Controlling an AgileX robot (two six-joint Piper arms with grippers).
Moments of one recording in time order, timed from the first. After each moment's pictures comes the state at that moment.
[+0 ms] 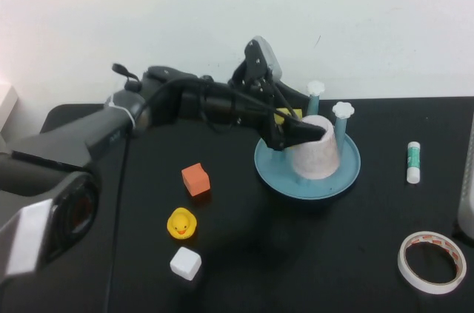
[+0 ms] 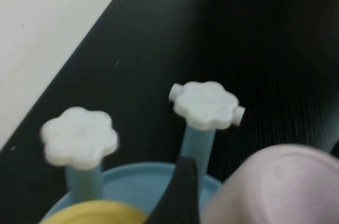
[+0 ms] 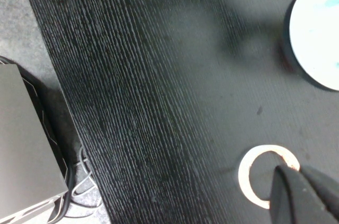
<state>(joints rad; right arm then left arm) 0.85 1.09 -1.27 -0.06 1.29 -0.38 -0.32 2.48 -2.04 -1.43 1.03 1.71</state>
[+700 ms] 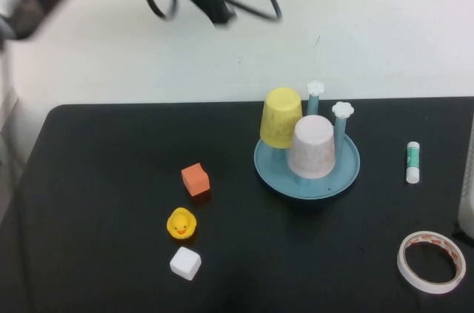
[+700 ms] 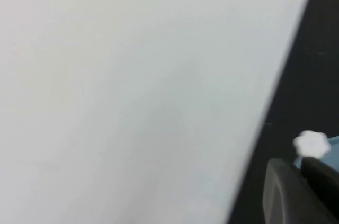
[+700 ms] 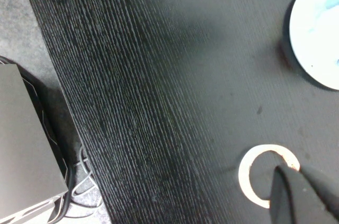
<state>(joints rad) 0.85 1.09 -1.27 -0.06 1.29 -0.38 -0.31 1.96 -2.04 -0.71 0.73 1.26</state>
